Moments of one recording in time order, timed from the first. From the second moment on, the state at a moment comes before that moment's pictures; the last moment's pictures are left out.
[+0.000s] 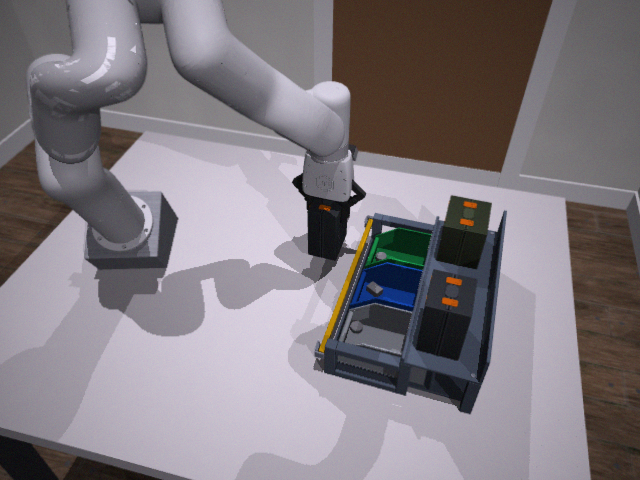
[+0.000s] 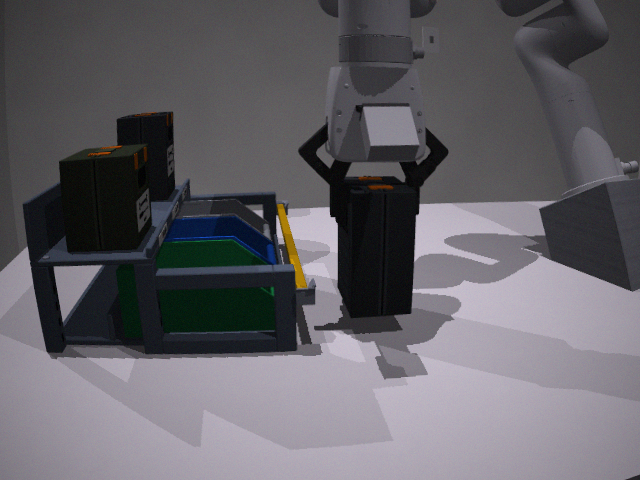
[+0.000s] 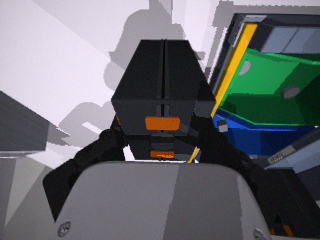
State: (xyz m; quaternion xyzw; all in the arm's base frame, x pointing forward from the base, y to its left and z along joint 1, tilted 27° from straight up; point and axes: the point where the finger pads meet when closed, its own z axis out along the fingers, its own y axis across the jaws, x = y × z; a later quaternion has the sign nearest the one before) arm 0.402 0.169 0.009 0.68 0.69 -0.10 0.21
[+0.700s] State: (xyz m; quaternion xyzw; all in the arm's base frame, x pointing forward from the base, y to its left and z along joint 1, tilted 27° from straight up) arm 0.403 0.165 0.012 0.68 0.69 -0.10 0.21
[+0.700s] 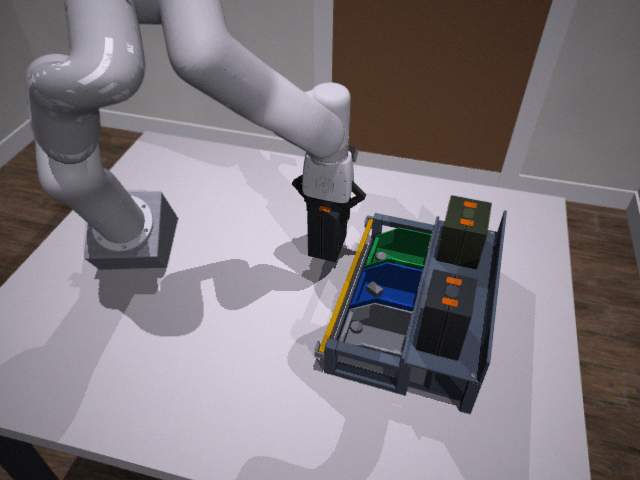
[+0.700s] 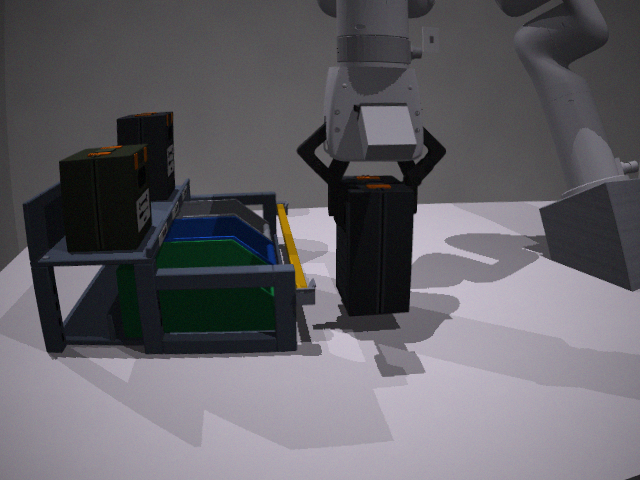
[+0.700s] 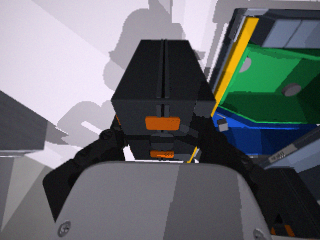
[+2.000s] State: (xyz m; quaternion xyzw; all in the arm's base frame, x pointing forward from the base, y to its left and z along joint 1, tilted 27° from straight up) arm 0.405 0.159 0.004 0.68 0.69 -0.10 0.21
